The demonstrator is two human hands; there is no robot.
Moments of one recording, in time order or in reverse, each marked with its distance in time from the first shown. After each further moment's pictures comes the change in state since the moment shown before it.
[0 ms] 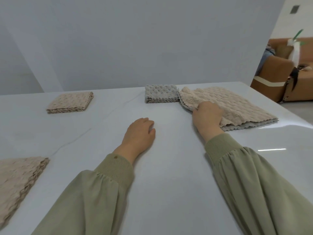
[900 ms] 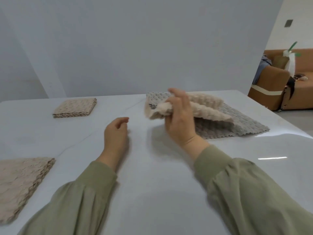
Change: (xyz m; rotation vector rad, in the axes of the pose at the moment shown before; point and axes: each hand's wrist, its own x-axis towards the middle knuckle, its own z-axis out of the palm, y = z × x) left_hand -0.015 -0.038 -0.018 -0.770 0.547 -0.305; right_hand -0.063 -0.058 -0.045 0.782 0.566 -0.755
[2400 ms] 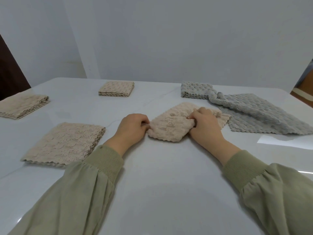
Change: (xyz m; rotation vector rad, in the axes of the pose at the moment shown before) left_hand -0.016 -0.020 -0.098 0.665 -0.286 0.273; right_hand -0.043 -0.036 0.021 -0.226 -0.628 0.333
